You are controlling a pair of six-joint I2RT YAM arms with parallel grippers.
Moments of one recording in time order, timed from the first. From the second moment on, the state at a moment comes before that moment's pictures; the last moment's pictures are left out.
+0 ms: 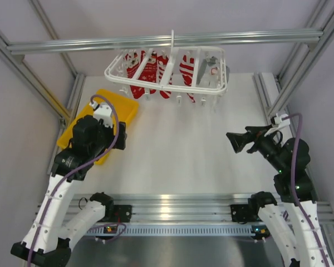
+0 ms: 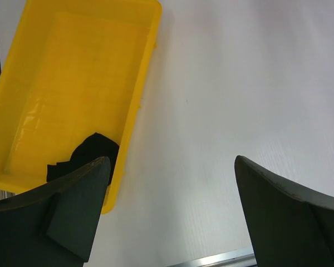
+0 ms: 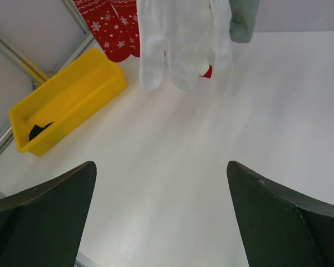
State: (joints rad) left arm -0.32 0.75 1.05 -0.78 -0.09 -0.03; right arm 0.14 0.44 0.73 -0.38 -0.36 0.29
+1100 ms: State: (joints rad) left arm -0.32 0.78 1.05 -0.28 0.59 -0.13; right arm 0.17 0.96 1.07 0.13 -0.76 0.34
